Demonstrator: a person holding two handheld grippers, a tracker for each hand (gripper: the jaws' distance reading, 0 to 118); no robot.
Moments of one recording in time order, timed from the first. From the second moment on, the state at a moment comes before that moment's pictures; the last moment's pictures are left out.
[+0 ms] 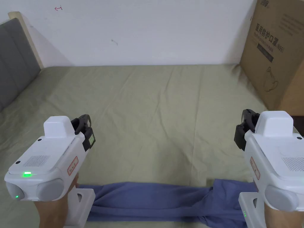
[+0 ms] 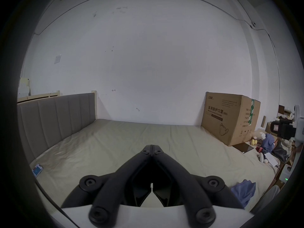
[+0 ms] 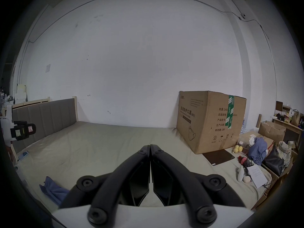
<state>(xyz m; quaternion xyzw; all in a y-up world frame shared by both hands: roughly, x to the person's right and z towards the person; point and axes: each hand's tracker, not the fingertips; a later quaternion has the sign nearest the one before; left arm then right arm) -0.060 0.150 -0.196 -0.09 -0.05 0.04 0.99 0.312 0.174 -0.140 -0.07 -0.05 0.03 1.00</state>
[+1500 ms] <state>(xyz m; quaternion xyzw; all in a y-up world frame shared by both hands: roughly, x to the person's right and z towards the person) -0.252 -0.078 -0.270 -0.50 -0.13 0.29 0.81 0.299 0.123 -0.182 -0.17 -0.04 0.05 0.98</state>
